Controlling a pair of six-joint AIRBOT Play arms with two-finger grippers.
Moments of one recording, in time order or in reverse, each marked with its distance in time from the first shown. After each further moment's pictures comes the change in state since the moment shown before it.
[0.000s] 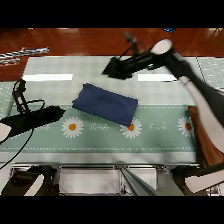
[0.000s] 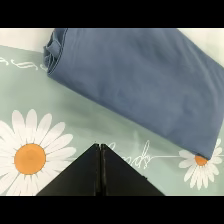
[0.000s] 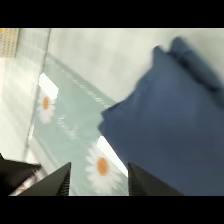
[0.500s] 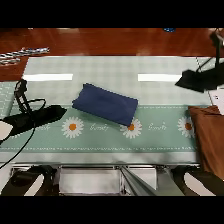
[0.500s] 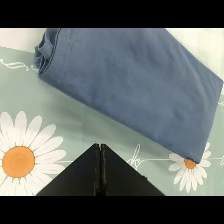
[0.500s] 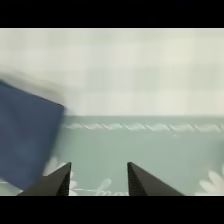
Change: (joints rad) left arm 0.000 -0.019 -0.003 -0.039 0.017 0.001; right arm -0.381 0.638 -0.528 -0.642 0.079 0.192
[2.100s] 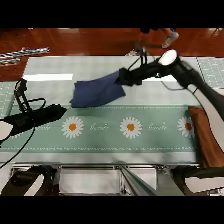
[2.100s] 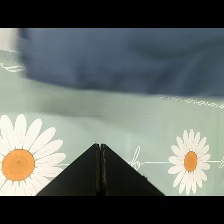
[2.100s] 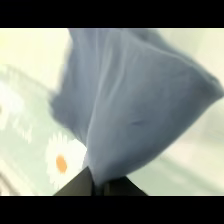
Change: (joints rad) left arm 0.000 -0.004 -0.001 -0.002 0.011 0.003; right arm 0.372 -0.566 0.388 0.528 -0.185 -0.170
